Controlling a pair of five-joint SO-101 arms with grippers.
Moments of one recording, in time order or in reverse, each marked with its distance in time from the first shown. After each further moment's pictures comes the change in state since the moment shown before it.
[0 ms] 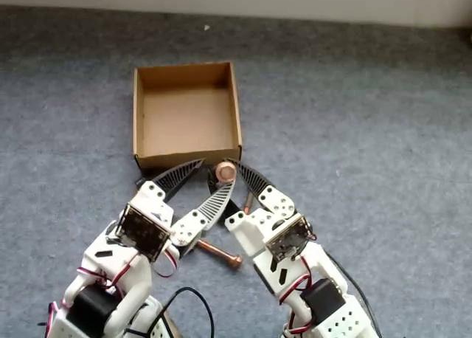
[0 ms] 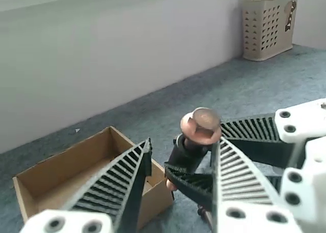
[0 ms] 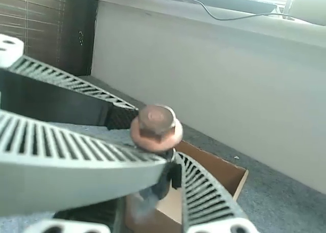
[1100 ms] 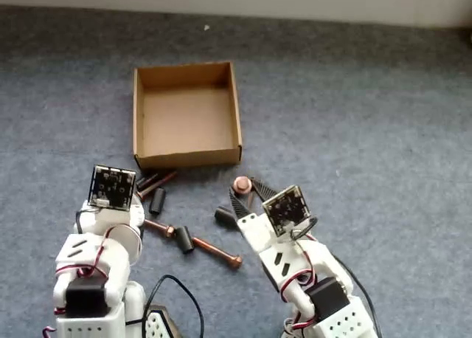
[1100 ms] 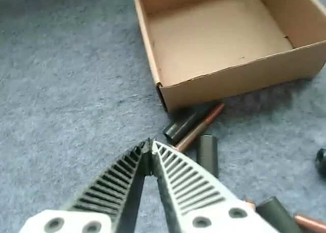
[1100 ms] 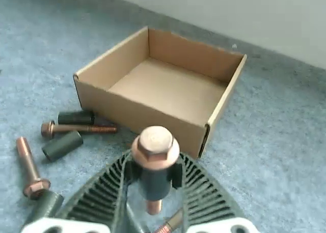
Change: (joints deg) left arm -36.7 0.4 4.0 22.9 -3.4; right arm 5.6 -0.2 -1.2 25.7 -5.7
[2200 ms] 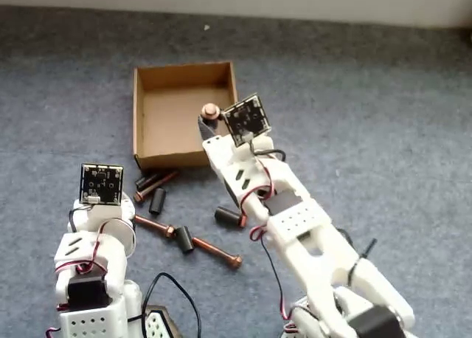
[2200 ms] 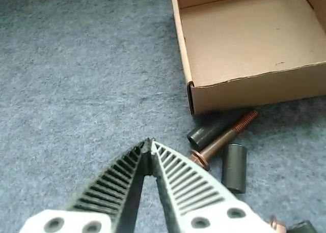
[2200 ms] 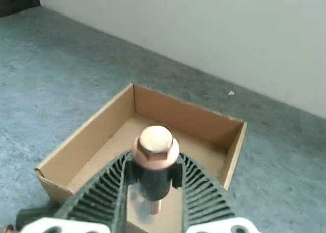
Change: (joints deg) left arm -6.3 0.0 6.2 -7.6 0.0; right arm 0.3 80.3 -39.7 -42.8 -0.2
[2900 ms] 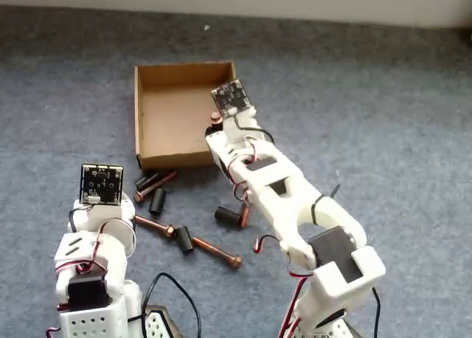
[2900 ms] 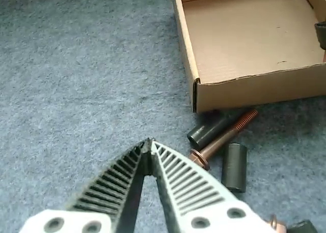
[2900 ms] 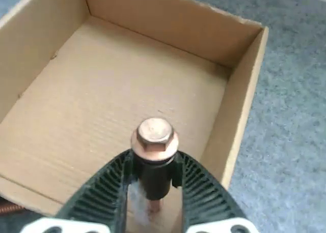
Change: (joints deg) left arm 0.0 0.0 0.3 -0.1 0.0; right arm 4.1 32.0 -22.1 11.4 0.0
